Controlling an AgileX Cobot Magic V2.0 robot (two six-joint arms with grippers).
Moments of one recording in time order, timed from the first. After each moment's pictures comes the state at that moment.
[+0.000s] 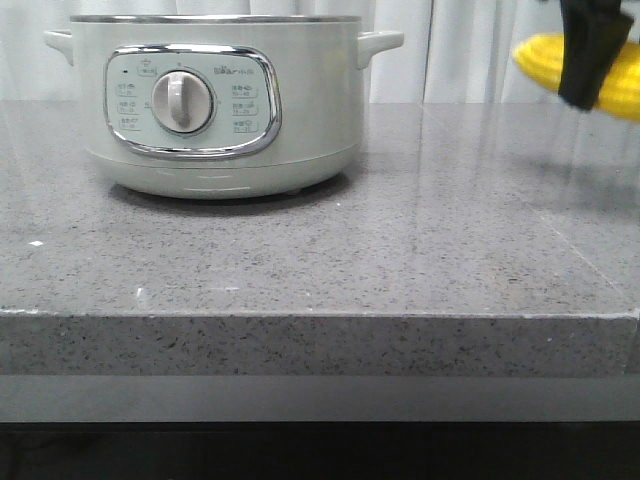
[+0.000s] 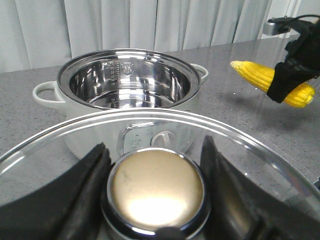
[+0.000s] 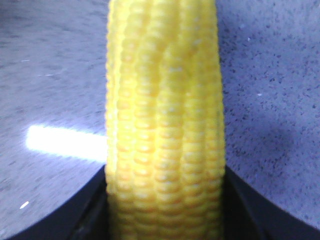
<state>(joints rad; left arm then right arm) -0.47 0.44 -0.69 -0.14 0.53 0.09 0.17 1.57 -1.46 0.02 1.08 0.08</state>
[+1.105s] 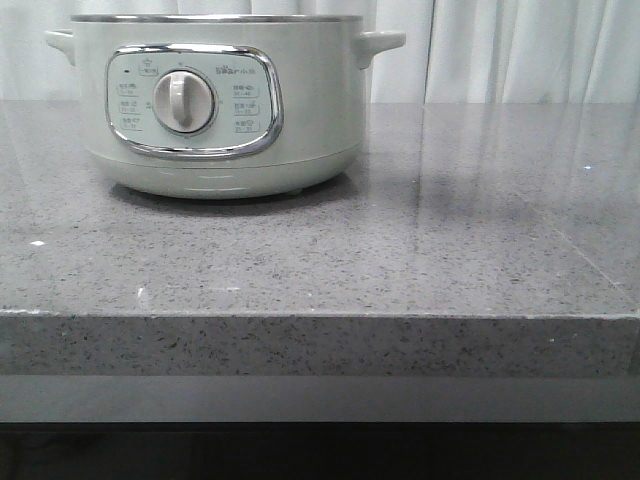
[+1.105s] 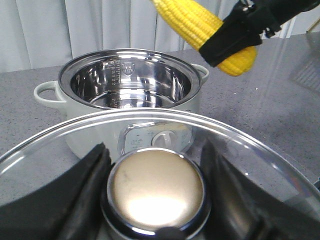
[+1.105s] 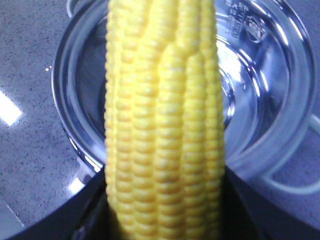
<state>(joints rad) -0.47 0.44 -0.69 -0.14 0.53 0.09 0.57 1.70 -1.85 0.16 0.96 -0.06</state>
